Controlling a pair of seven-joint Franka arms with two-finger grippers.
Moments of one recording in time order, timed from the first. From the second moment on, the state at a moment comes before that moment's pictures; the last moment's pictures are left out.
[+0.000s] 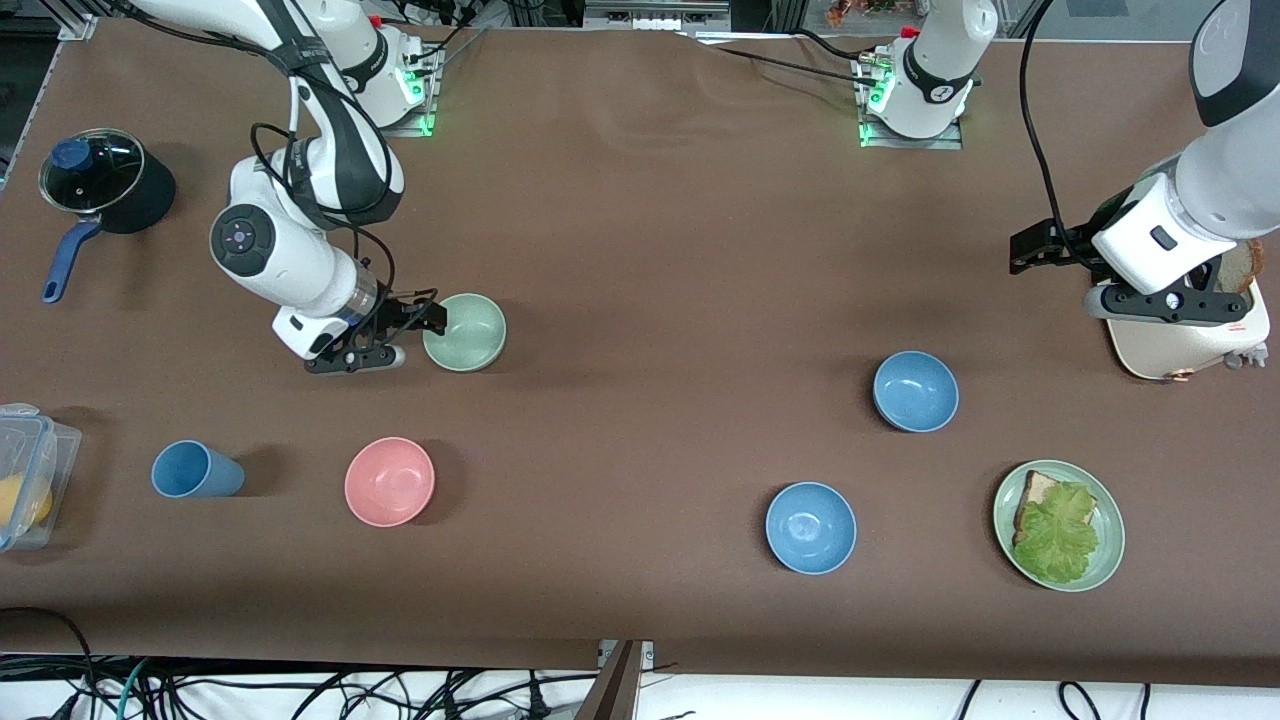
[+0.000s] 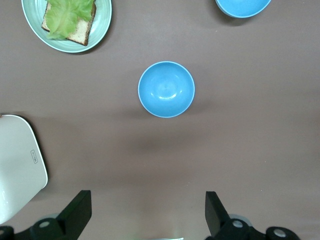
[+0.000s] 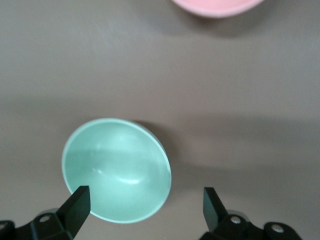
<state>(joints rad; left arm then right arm) 0.03 0.10 -0.12 -1.59 -0.01 1.52 -0.03 0.07 0.25 0.21 -2.13 0.11 2.31 0.12</state>
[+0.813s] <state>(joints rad) 0.03 0.10 -0.12 -1.59 -0.01 1.51 -0.03 0.07 0.33 0.21 -2.21 0.11 2.50 0.13</state>
